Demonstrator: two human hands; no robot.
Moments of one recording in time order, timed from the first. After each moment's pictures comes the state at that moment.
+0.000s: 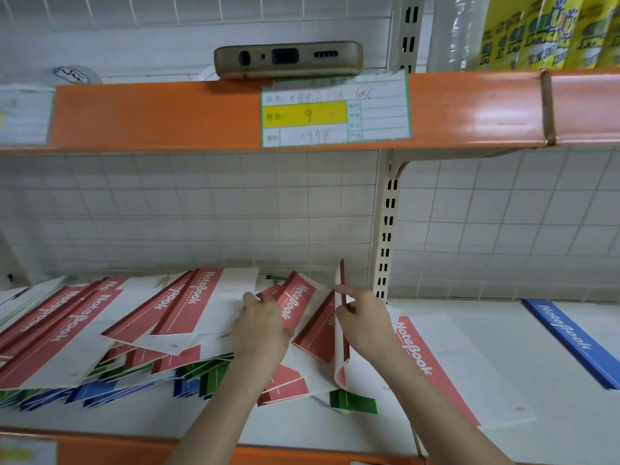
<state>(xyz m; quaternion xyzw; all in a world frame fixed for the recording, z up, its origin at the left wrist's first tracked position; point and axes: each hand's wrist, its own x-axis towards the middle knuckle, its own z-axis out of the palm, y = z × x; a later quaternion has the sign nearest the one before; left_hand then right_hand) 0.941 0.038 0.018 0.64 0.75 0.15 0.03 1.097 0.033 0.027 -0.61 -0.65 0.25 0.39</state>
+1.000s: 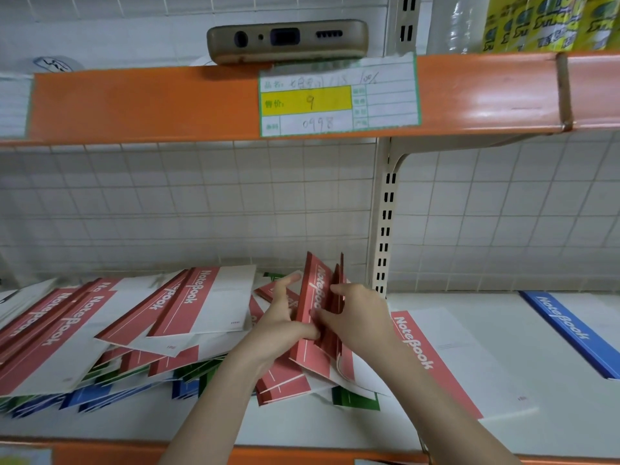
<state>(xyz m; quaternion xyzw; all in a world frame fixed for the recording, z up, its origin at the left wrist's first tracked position) 0.940 0.041 0.015 0.58 0.51 0.37 0.51 1.088 0.031 0.034 -0.63 -0.70 0.11 0.31</state>
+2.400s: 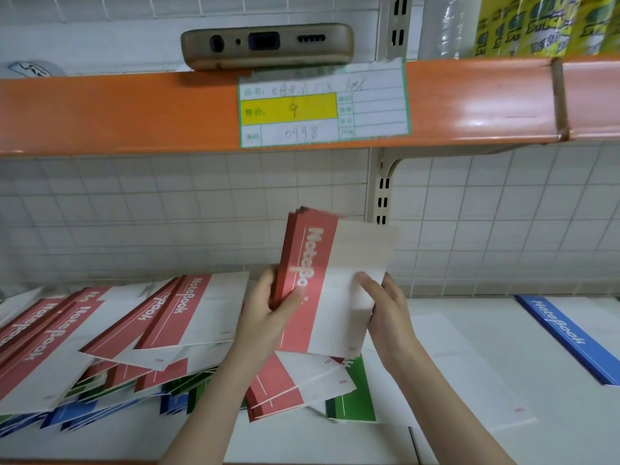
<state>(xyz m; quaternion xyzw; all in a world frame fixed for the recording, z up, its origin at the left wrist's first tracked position) 0.945 0.046 0.026 0.62 0.42 0.55 0.37 1.120 0.043 0.022 -0.40 -0.40 0.52 0.64</state>
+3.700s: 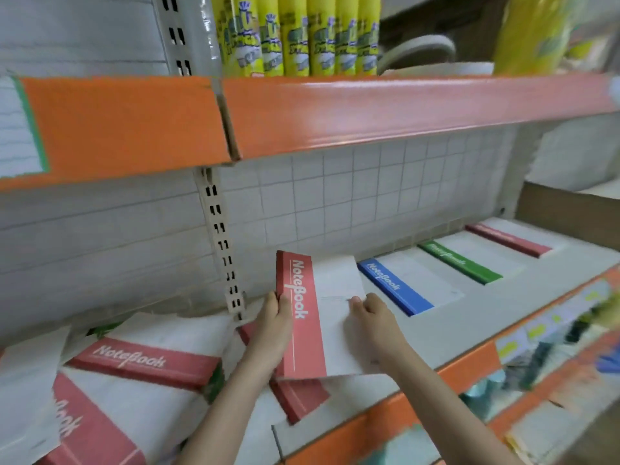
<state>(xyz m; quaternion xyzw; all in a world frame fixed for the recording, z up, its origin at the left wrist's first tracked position) 1.141 0.037 0.016 0.68 0.47 0.35 0.44 1.287 -0.028 0.001 -0.73 -0.37 0.25 0.51</state>
